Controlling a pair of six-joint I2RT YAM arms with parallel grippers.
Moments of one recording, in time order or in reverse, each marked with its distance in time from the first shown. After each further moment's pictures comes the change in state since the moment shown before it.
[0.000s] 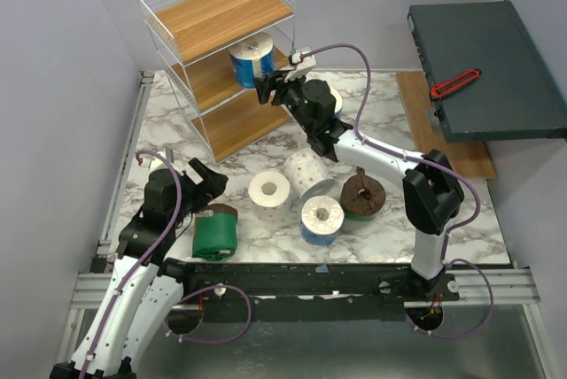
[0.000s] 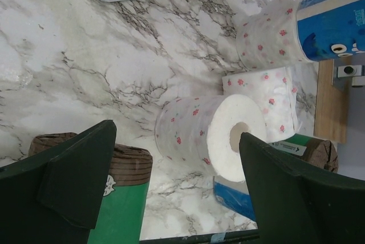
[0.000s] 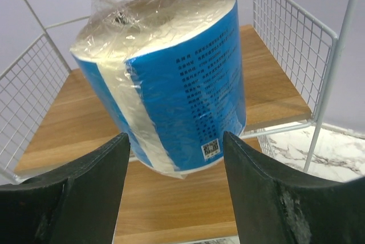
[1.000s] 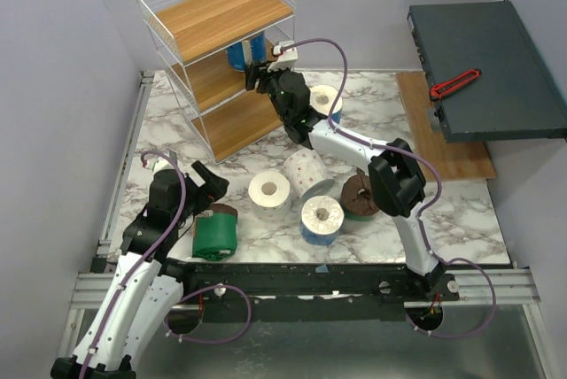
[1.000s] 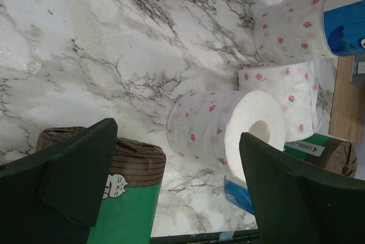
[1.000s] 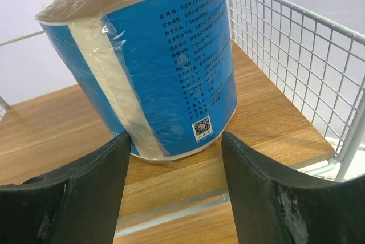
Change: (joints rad) left arm 0.000 0.024 -0.037 0.002 -0.003 0.005; right arm 0.000 0.294 0.333 -0.004 0.150 -0.033
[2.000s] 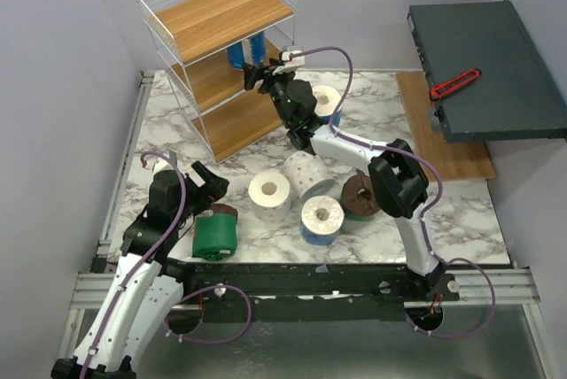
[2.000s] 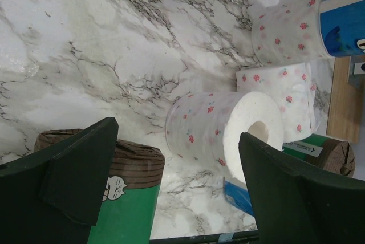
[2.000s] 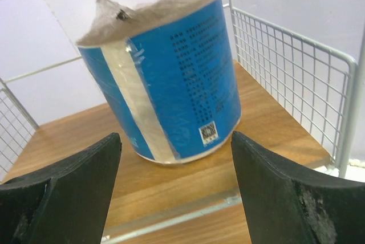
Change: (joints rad) left arm 0.000 -0.009 -0.011 0.015 0.002 -0.001; right arm 0.007 -0.025 -0.114 0.210 -0.018 0.017
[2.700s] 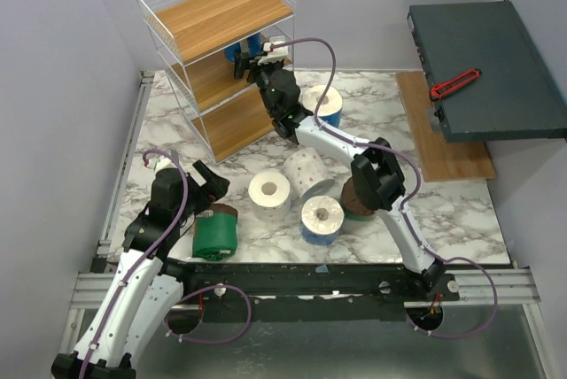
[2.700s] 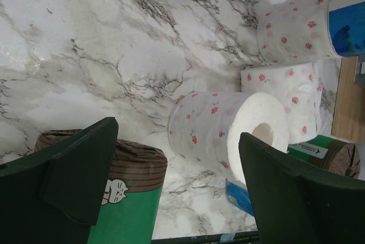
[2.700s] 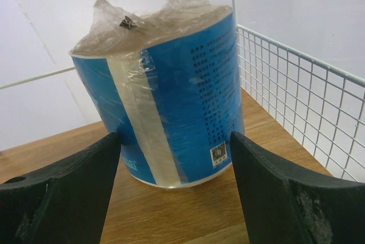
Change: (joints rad) left arm 0.000 0.030 0.000 0.006 0.000 0.000; right arm 0.009 0.219 0.373 -0.112 0.056 -0.099
